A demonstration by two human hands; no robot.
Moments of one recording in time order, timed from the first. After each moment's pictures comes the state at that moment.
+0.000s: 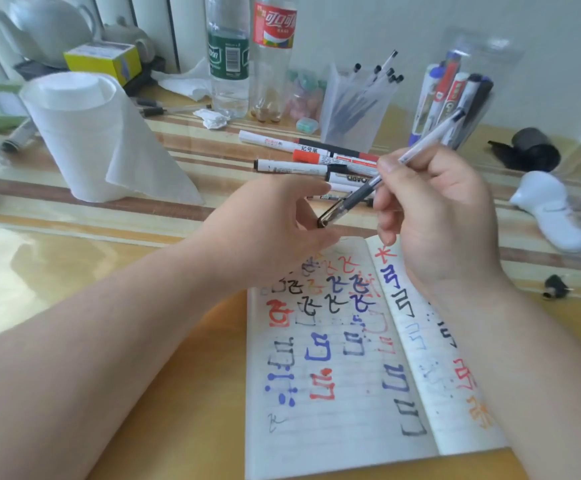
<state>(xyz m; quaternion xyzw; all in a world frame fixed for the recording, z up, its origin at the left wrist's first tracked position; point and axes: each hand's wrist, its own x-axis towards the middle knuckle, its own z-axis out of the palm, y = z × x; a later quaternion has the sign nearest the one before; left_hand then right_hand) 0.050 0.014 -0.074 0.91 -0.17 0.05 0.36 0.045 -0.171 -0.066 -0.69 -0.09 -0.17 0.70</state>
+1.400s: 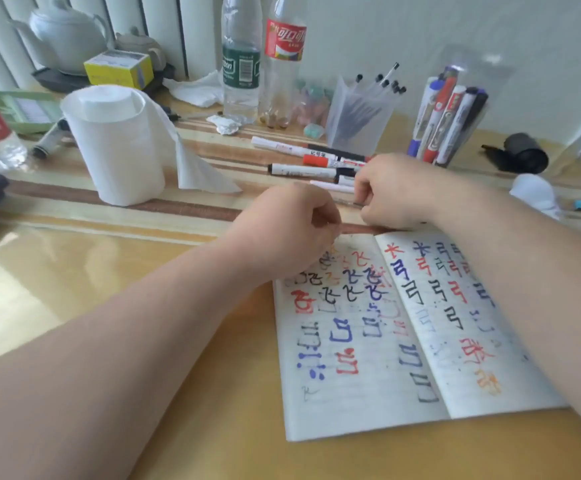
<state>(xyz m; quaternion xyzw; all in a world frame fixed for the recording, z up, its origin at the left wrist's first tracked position) 0.048 0.019 -0.067 0.92 -0.18 0.04 0.36 0.116 -0.166 -0.031 -0.99 -0.10 0.04 -0.03</state>
